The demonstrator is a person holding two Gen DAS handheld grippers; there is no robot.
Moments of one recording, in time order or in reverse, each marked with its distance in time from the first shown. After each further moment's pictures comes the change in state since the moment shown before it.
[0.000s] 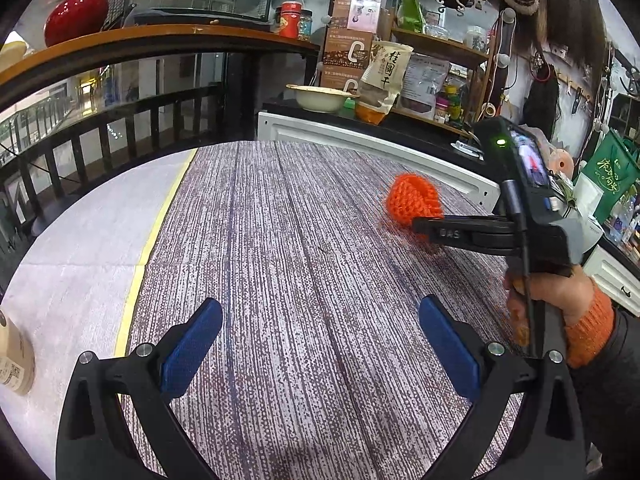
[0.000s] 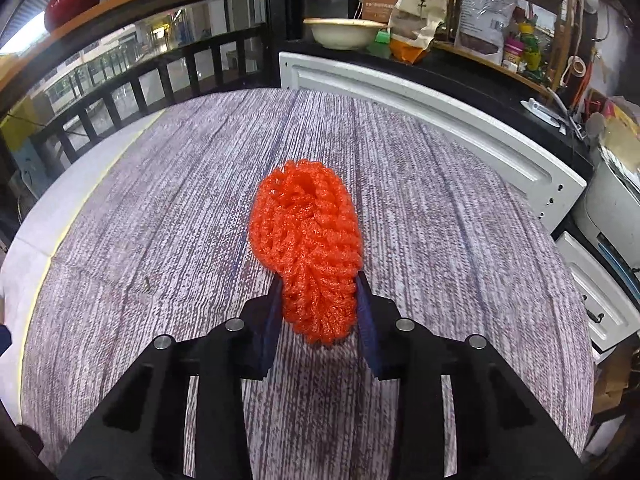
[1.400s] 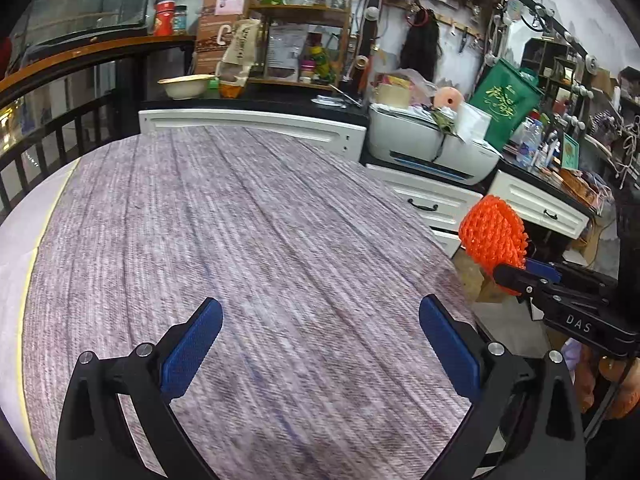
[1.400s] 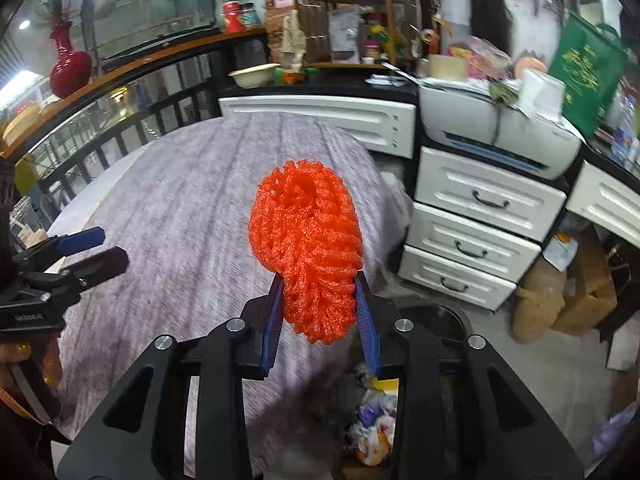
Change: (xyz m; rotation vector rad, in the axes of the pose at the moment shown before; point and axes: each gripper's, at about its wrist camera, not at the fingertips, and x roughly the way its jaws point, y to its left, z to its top) left arm -0.051 -0.148 -0.061 0.197 0.086 -0.285; right arm -0.239 -0.123 -0.239 0.221 -0.137 -0.091
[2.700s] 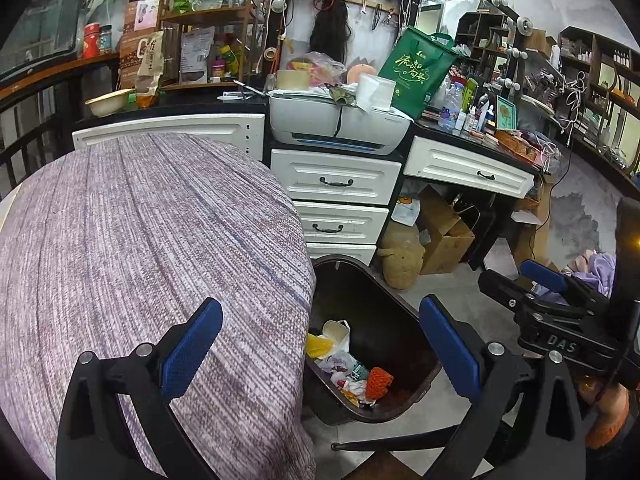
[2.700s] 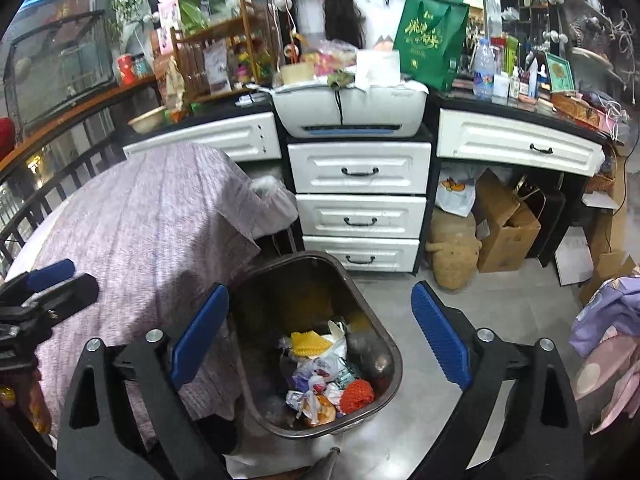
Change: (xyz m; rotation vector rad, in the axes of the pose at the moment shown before) left arm -0.017 -0.125 -0.045 0.126 0.008 -0.148; right arm -0.102 -0.072 -0.097 0.240 -0.129 -0.278
